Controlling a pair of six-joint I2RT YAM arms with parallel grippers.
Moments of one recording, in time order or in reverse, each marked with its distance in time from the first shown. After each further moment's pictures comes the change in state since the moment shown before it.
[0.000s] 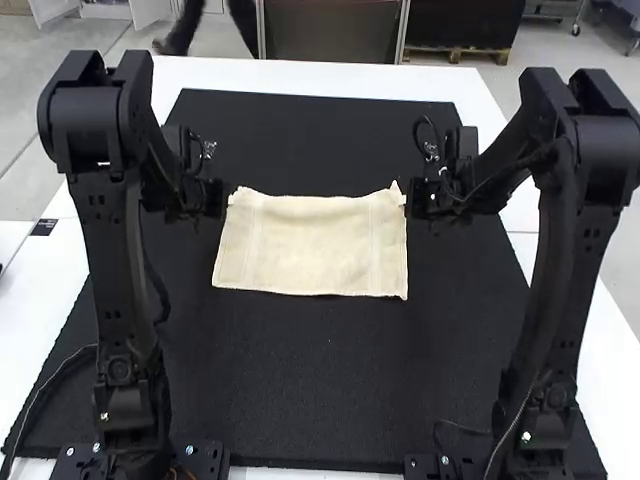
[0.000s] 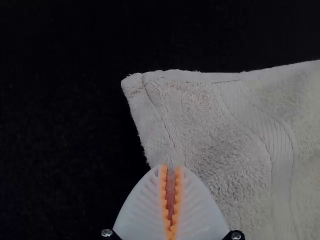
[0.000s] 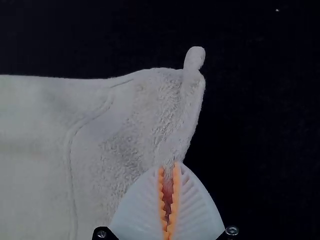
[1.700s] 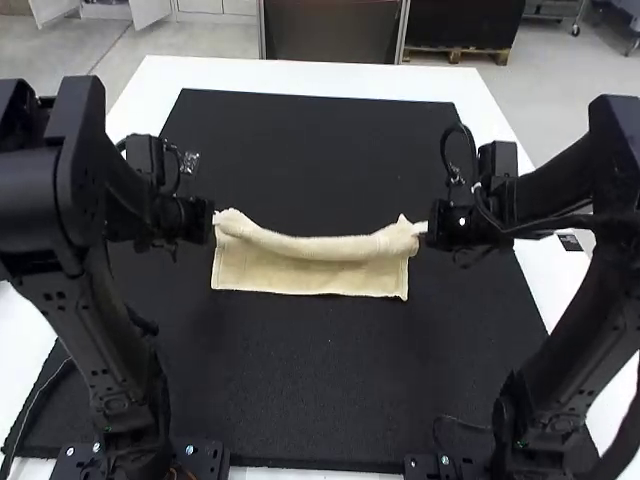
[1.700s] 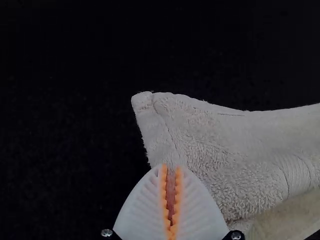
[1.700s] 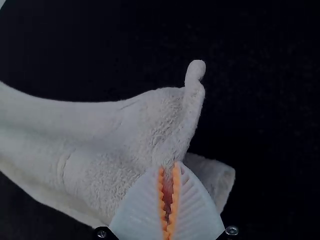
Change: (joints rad) left arm 0.065 -0.516 -0.393 -0.140 0.048 0.073; right arm -0.082 -0.409 -0.322 -0.230 -0.178 0.003
